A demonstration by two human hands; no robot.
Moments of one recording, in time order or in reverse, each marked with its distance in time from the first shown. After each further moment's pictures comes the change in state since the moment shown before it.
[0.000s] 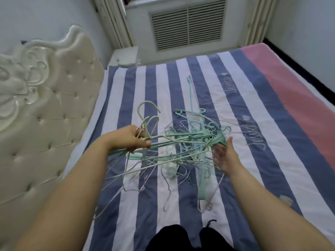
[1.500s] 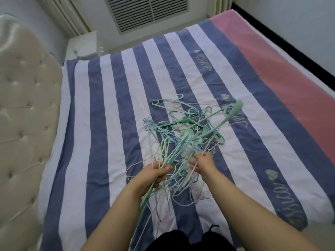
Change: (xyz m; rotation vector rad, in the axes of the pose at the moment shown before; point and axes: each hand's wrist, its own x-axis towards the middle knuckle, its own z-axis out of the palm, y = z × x) left_hand 0.101 -0.036 0.157 -0.611 -0.160 -0.329; right_hand 0.010 0.030 0.019 -0.093 0.173 0.143
